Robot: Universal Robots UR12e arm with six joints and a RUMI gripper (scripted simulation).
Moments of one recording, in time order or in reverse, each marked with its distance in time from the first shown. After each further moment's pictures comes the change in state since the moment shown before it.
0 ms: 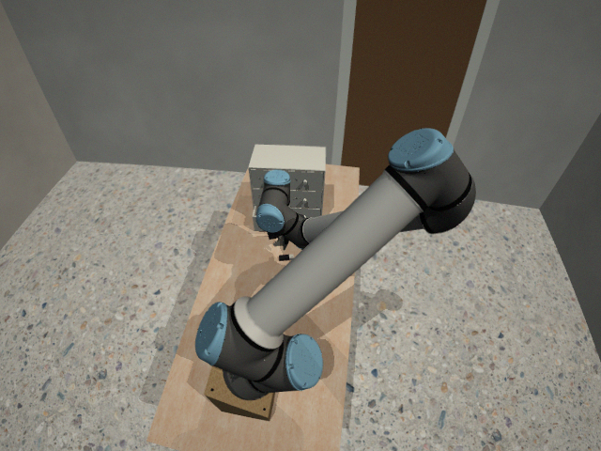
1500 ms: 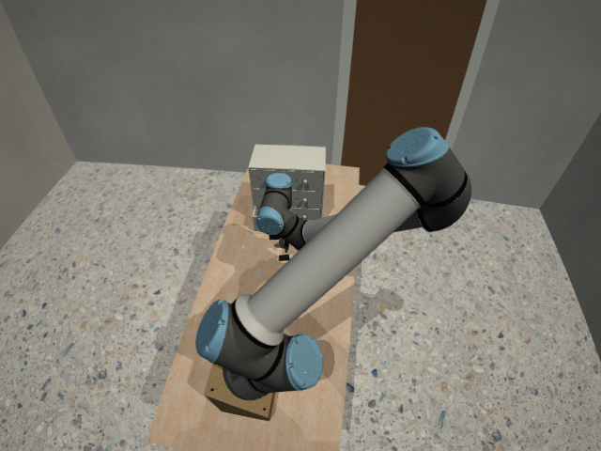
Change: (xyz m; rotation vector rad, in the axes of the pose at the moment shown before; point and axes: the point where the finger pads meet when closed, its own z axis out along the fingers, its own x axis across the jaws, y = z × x) arm 0.001 -0.011 0.018 0.015 0.002 0.223
